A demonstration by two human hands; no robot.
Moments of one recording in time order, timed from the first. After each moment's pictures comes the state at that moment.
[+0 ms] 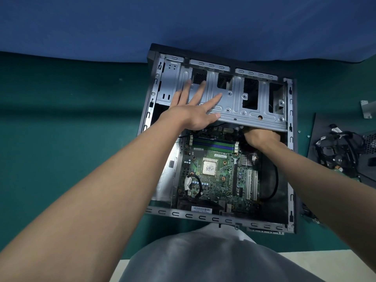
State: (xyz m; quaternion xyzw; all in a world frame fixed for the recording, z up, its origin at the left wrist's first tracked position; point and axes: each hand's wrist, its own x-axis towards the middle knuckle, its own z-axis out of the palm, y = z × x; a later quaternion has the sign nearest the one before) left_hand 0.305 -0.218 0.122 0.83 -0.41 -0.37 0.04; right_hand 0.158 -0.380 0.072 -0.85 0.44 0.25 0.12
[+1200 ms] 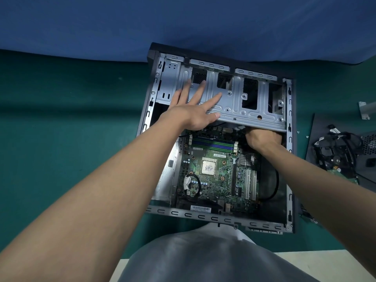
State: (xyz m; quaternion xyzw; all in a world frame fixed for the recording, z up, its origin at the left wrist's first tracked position) left_hand 0.304 -0.218 0.121 0.84 -0.42 -0.35 0.04; right_hand 0.150 -0.379 0.071 -0.87 0.45 0.19 0.10
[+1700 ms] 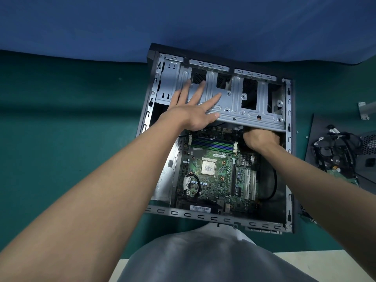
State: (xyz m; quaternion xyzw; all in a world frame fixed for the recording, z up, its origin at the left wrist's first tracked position) left_hand 0.304 -0.218 0.119 0.84 -0.42 -0.35 0.04; right_hand 0.152 -0.376 0.074 -0.84 0.48 0.23 0.12
